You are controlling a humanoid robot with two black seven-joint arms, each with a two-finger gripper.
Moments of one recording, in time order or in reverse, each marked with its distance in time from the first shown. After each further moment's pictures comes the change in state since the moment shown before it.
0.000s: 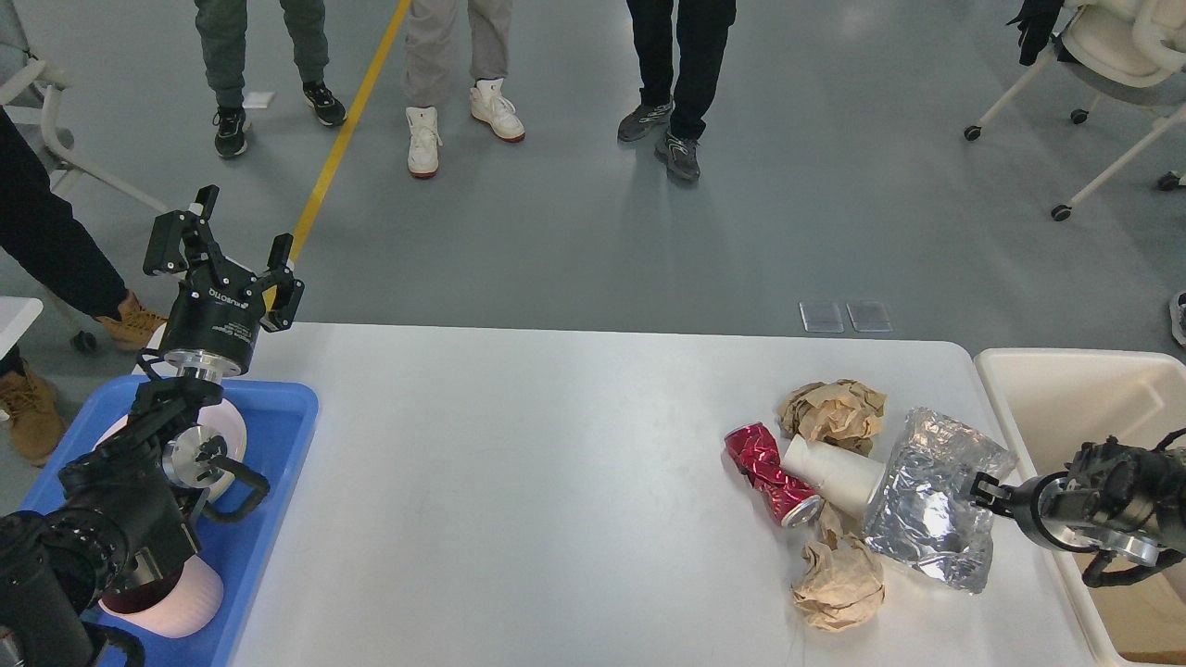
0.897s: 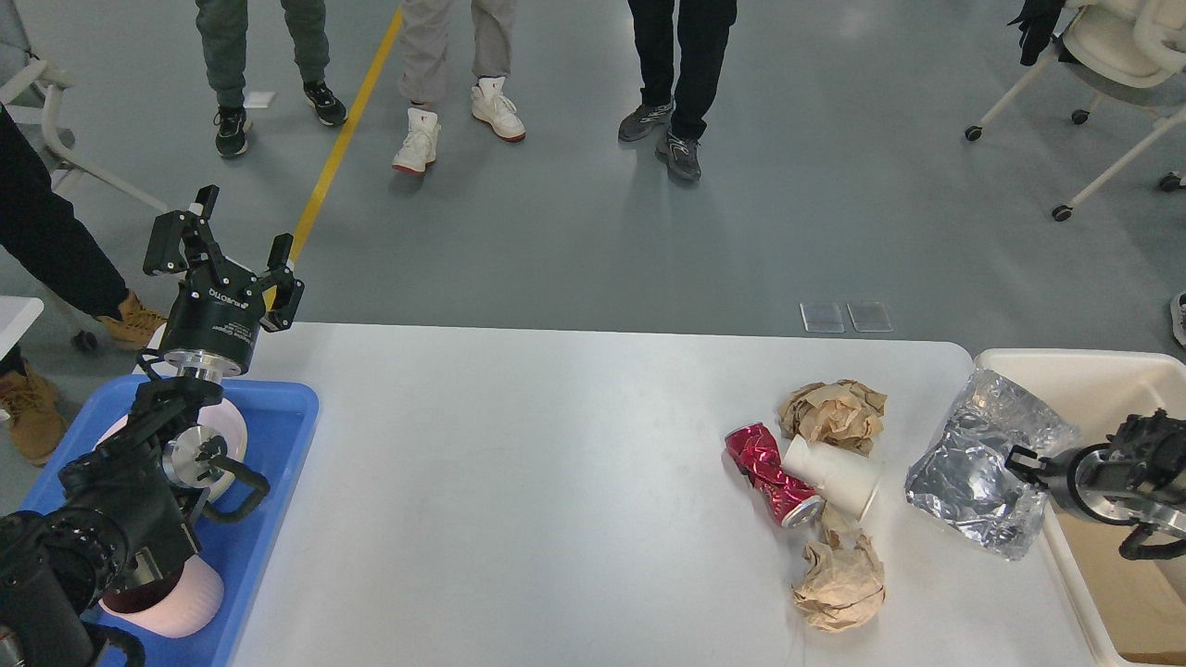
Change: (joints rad) left arm 0.000 0.000 0.000 0.000 0.000 0.000 0.000; right arm 0.100 -0.095 -0.001 0.045 0.001 0.009 0.008
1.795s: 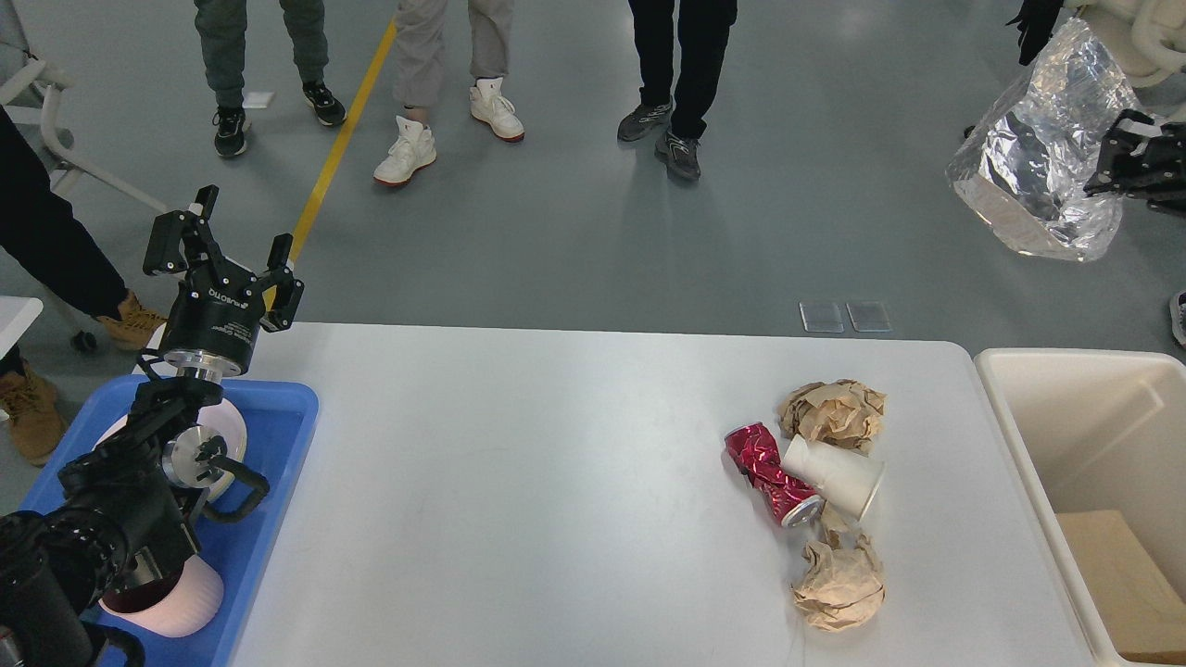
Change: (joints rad) left arm 0.000 0.000 0.000 0.000 0.000 0.000 0.000; right arm 0.777 -0.223 -0.012 0.104 -0.073 0.445 -0.006
